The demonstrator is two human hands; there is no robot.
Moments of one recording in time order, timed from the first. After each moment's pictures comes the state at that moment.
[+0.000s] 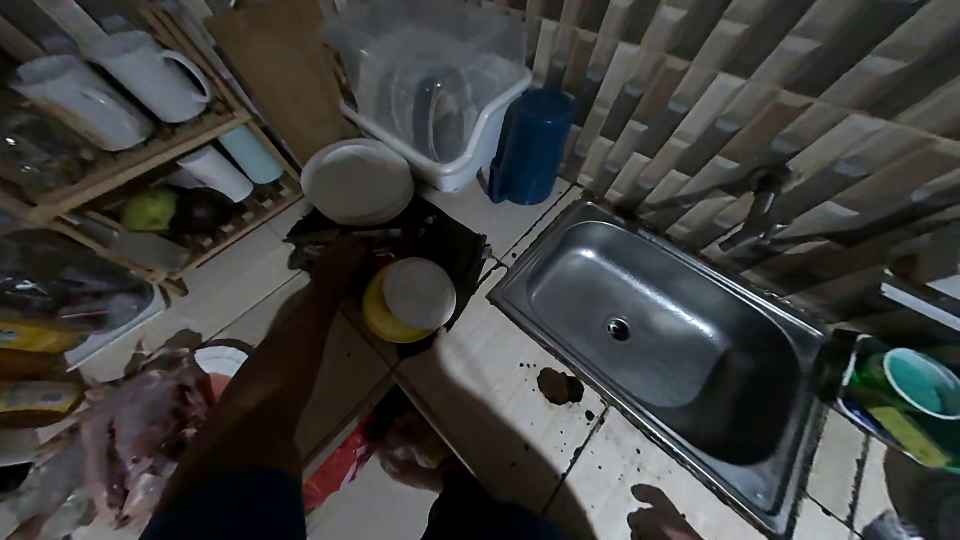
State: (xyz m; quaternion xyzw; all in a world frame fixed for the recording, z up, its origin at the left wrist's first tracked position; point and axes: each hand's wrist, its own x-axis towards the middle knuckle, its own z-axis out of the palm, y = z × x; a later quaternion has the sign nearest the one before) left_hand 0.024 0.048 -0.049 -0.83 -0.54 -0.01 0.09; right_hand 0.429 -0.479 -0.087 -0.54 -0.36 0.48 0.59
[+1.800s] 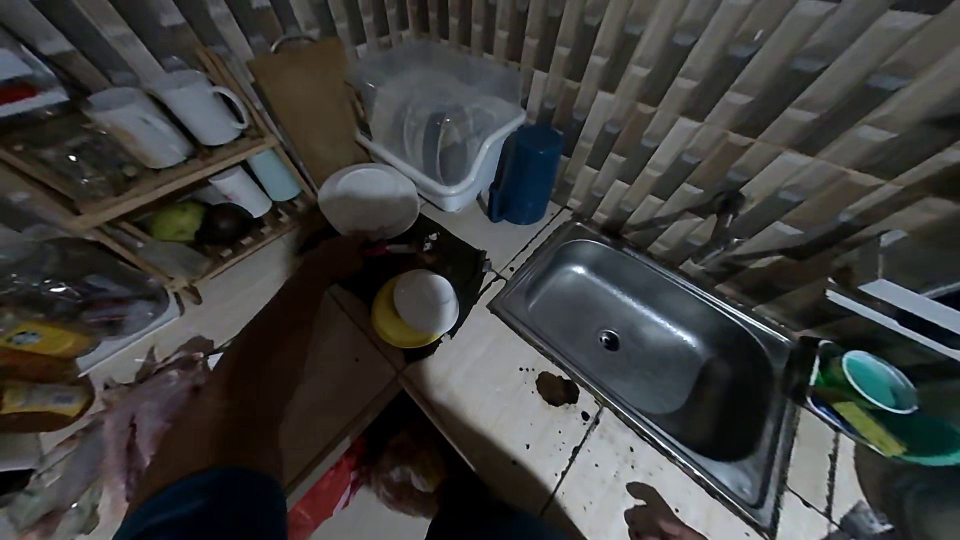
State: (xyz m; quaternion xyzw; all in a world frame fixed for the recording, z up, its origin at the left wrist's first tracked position) left_hand 0.018 0.066 0.034 -0.81 -0.57 0.06 -0.13; right_hand 0.422 -0.485 -0.089 -0.54 -0.38 0.45 0.60
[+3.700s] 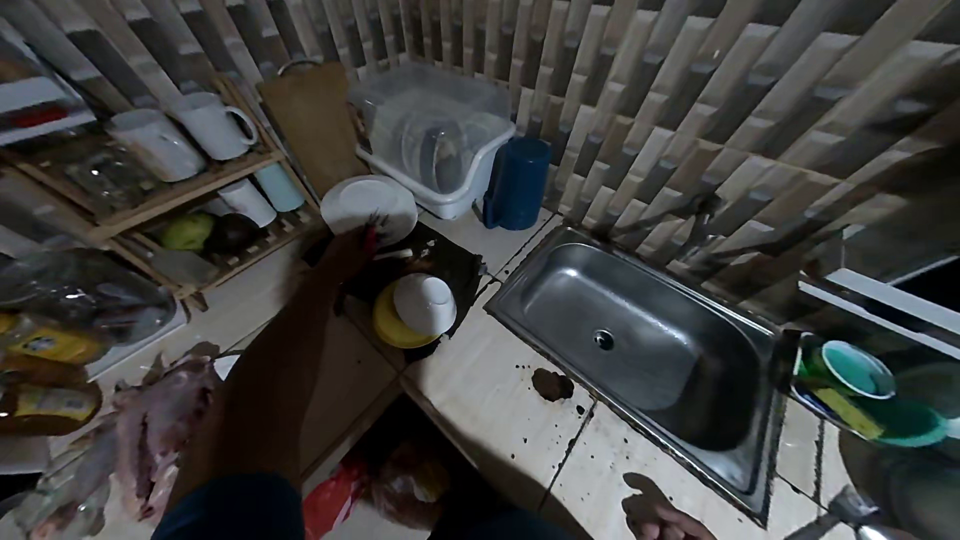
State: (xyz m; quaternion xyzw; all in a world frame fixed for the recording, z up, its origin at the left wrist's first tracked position) left_hand 0.032 0.048 0.047 -0.79 -0.56 -0.15 -0.20; right_hand 0.423 -0.491 -0.096 -0.49 -0.38 0.44 0.64
